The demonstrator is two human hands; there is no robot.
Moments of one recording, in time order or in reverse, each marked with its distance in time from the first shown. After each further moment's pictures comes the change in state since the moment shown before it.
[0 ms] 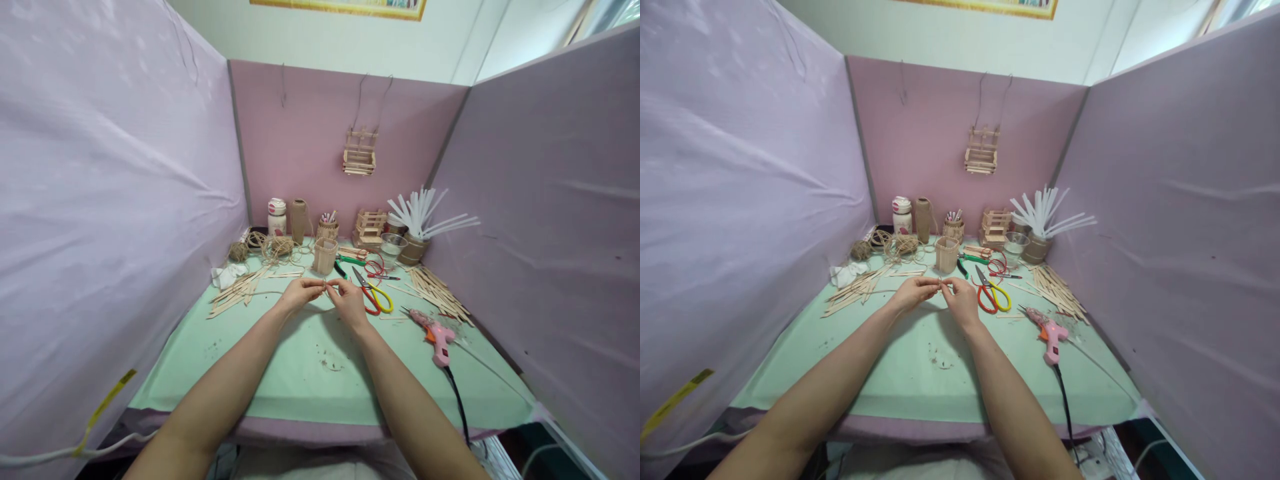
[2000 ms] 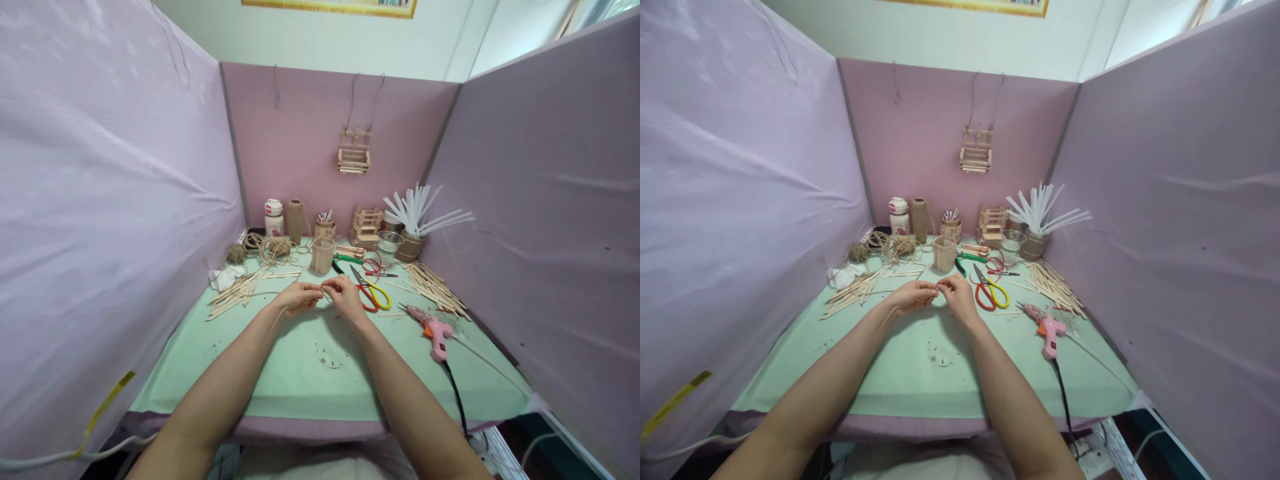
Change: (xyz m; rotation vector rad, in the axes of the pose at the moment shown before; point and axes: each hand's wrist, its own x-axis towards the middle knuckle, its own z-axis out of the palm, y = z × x) left_hand -0.005 0.005 -0.007 -0.057 -0.167 -0.218; right_hand 0.004 0.001 -0.001 0.237 -0.082 0.026
